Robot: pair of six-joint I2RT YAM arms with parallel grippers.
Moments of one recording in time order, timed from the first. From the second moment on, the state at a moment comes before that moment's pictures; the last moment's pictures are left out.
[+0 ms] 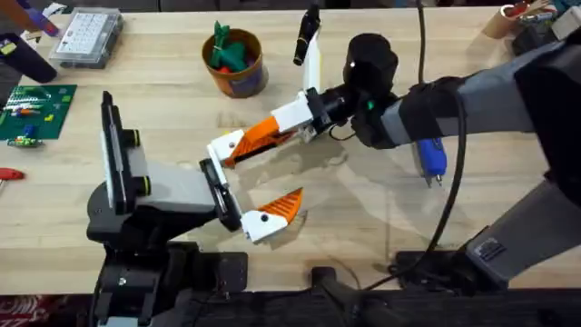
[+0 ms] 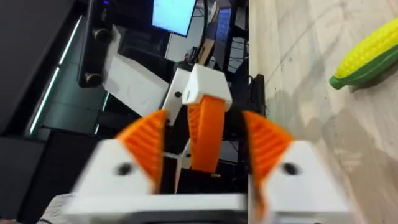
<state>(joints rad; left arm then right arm) -0.03 0.00 0.01 -0.11 1.09 -0.04 0.56 1.90 0.80 1.01 -1.42 1.17</state>
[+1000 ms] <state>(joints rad) -0.03 0.00 0.01 -0.11 1.12 -0.04 0.50 1.90 0.86 1.01 -1.31 1.26</state>
